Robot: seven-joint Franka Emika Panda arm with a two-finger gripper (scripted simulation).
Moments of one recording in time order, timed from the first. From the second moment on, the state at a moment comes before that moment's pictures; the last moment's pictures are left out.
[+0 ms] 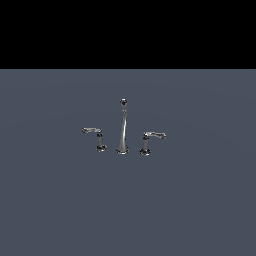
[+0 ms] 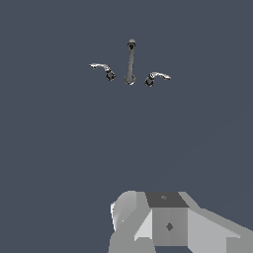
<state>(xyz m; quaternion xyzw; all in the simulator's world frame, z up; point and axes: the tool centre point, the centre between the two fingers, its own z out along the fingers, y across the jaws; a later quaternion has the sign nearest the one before) -0.247 -0.005 0.481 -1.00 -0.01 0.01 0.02</state>
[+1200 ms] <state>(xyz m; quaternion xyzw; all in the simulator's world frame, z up) -0.197 0.016 0.412 -0.99 0.14 0.01 0.01</state>
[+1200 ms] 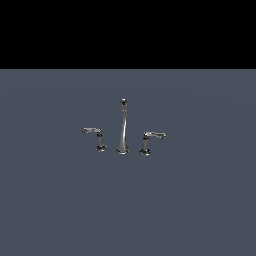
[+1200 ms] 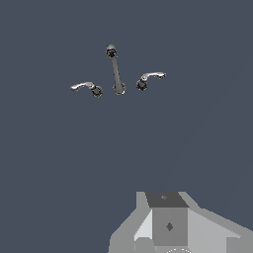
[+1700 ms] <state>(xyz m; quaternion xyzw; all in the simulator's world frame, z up) -0.149 0.021 0.352 -0.96 0.27 0.01 0.01</state>
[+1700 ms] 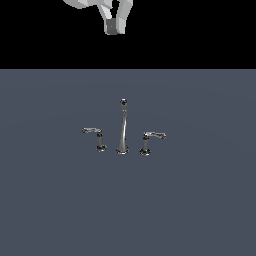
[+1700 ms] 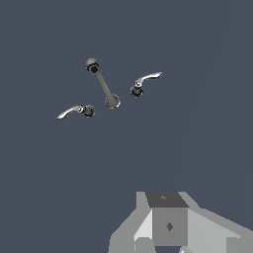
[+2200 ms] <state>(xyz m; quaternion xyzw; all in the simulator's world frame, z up) -0.101 0.013 0.291 -0.92 0.39 0.01 0.01</state>
